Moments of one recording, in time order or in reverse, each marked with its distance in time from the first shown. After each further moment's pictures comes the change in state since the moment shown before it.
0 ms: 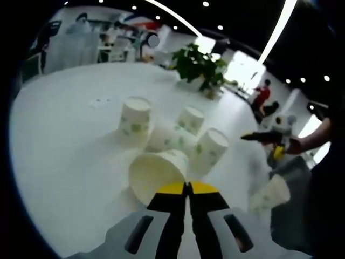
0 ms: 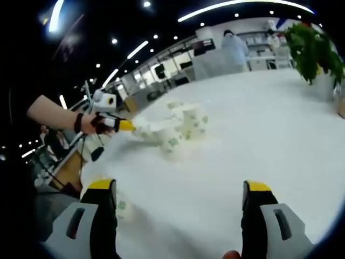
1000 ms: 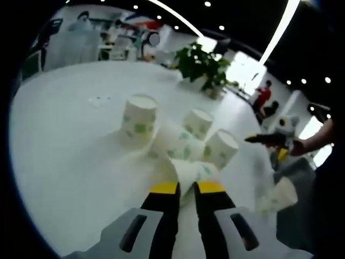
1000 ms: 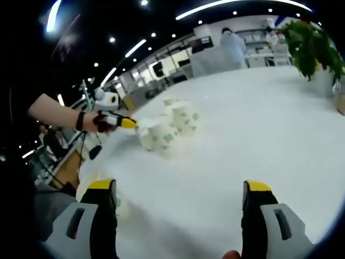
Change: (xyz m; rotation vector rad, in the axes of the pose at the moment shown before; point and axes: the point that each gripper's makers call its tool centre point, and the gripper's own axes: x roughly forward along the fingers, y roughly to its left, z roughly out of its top) left arm 0.018 0.015 -0.001 -0.007 -0.003 -0.002; right arm 0.003 -0.007 -0.008 0.009 0.027 -0.010
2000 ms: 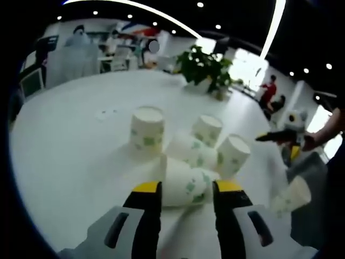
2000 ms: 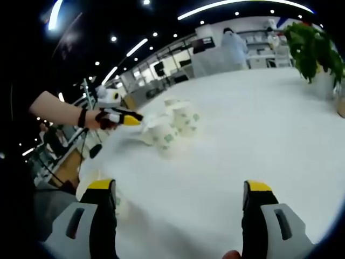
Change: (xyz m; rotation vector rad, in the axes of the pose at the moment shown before) left arm 0.006 0.015 0.019 0.076 -0.021 0.073; right arm -0.001 -0.002 0.004 -0.012 0.000 0.004
